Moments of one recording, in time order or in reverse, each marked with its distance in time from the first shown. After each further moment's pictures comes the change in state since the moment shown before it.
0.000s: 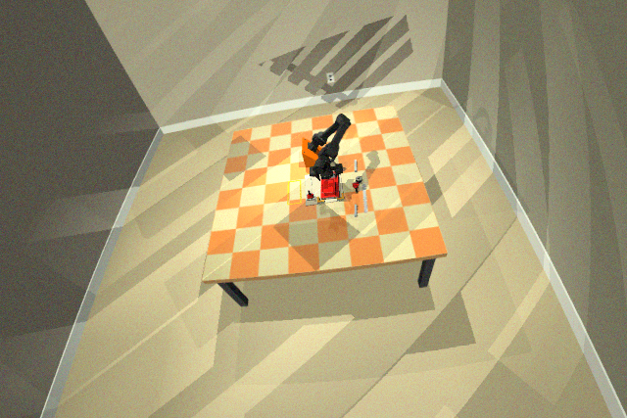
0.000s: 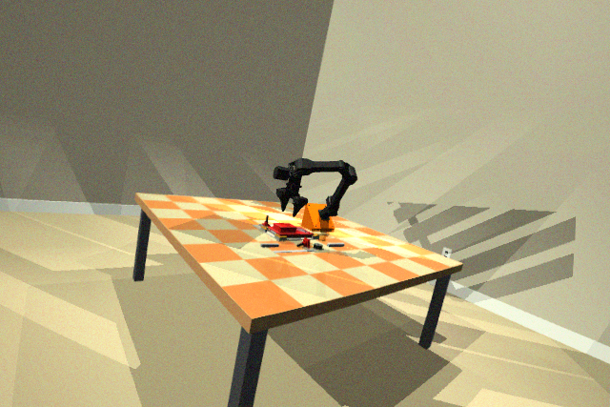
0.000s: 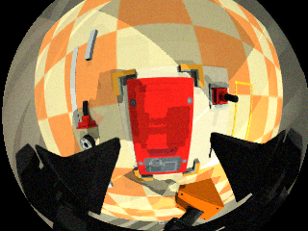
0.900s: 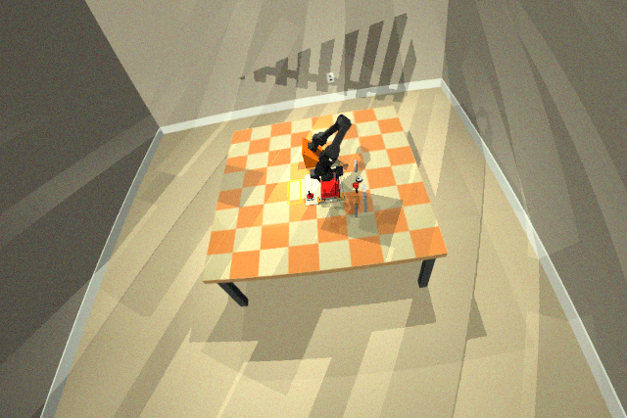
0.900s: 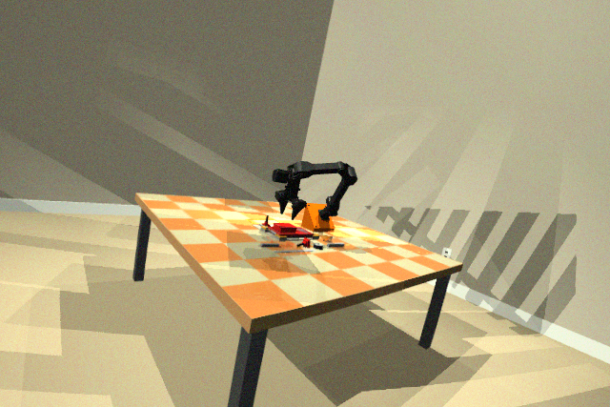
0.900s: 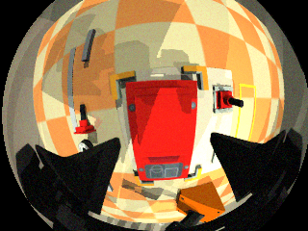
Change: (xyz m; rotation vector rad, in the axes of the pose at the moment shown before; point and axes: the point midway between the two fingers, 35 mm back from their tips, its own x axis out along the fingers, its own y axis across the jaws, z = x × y) arm 0.014 0.001 0.005 0.001 -0.007 0.004
